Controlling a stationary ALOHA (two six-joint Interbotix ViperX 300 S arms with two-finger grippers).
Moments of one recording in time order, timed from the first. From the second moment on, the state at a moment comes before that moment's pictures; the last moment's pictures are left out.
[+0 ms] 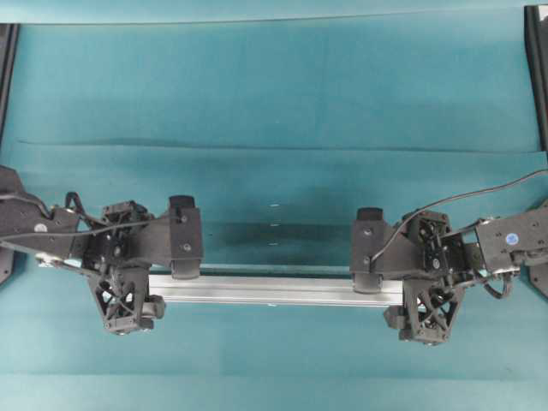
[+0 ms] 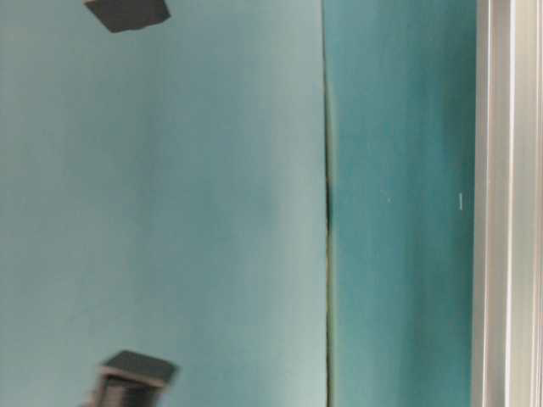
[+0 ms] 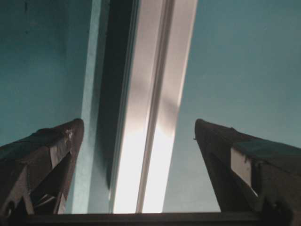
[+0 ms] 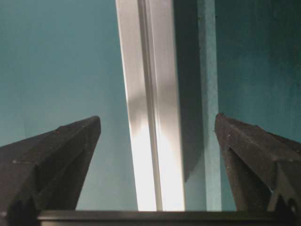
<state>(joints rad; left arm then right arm) -0.17 -0.14 0.73 0.02 0.61 -0.31 0.20 -0.17 0.77 0.04 0.62 0.27</state>
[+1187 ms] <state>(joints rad) -0.17 0.02 0.76 0.02 0.40 -0.31 0.20 -0.03 0.81 0.04 0.52 0.27</state>
